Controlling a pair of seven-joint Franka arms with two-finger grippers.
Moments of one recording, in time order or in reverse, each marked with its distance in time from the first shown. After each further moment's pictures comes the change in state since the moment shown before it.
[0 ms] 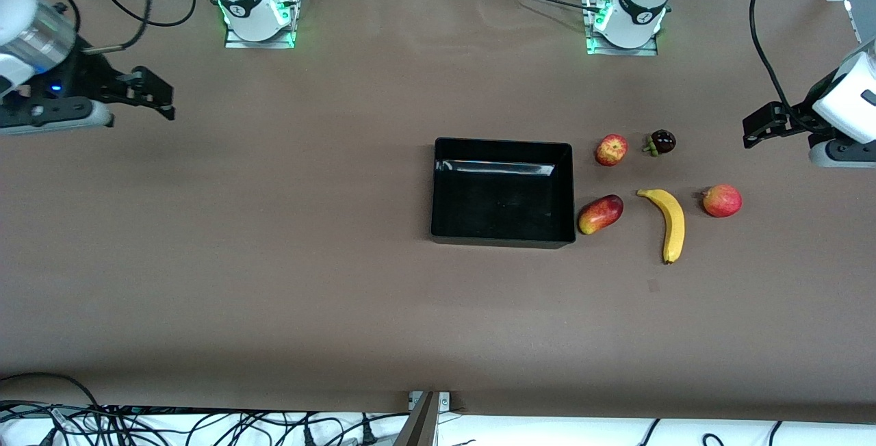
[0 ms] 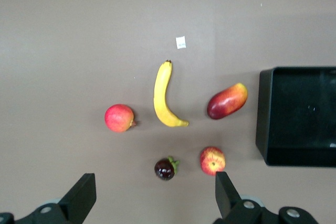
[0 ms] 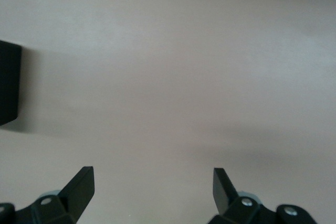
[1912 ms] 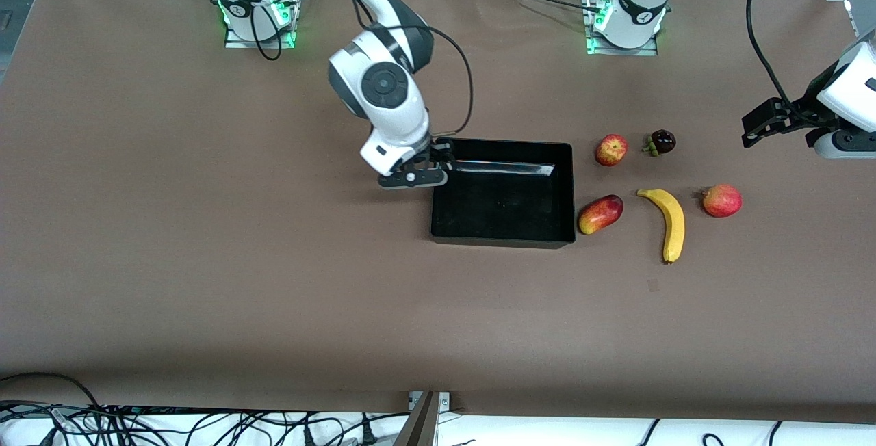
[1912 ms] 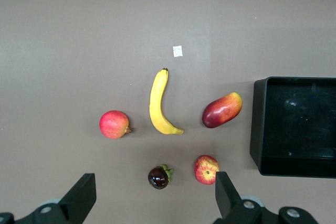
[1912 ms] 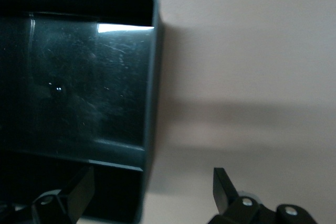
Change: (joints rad) left arm -0.018 -0.027 0.013 -0.026 -0.013 0.033 -0.017; right arm 0.555 0.601 0.047 0.029 0.055 0.626 0.658
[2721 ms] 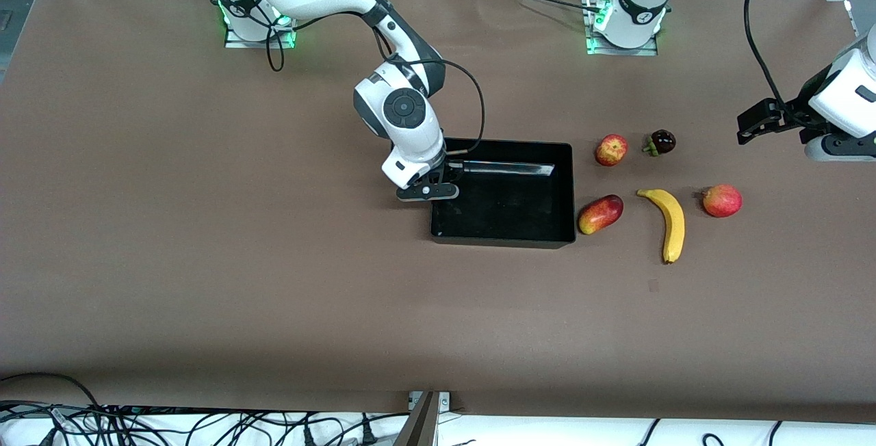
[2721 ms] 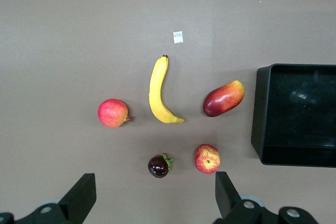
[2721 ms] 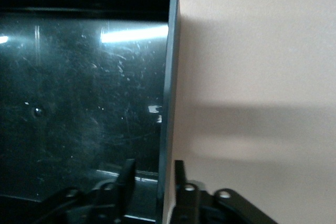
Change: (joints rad) left arm -0.005 0.012 0.003 0.001 0.000 -0.044 0.000; right arm 0.027 0.122 -0.011 0.016 -0.015 0.158 0.036
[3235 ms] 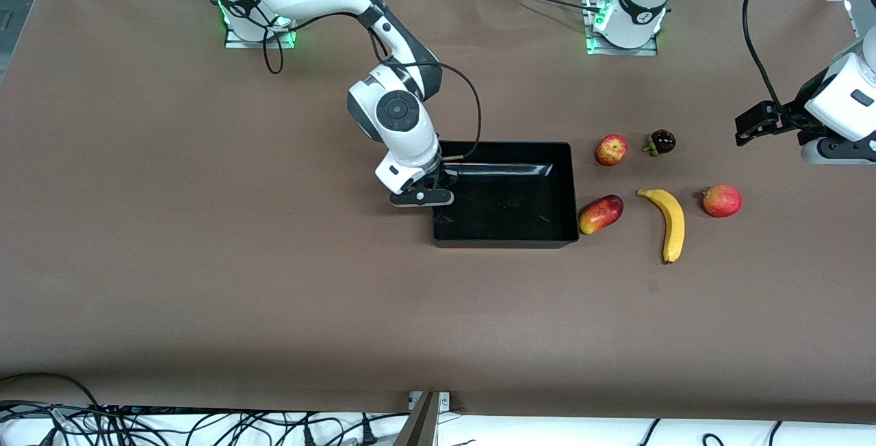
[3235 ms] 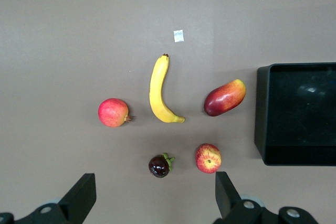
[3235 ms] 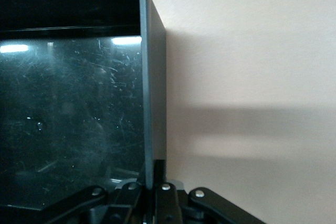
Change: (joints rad) left arm -0.003 0.011 0.000 0.000 0.005 0.000 0.001; right arm -0.014 -0.021 -0.021 0.023 -0.001 -0.050 -0.005
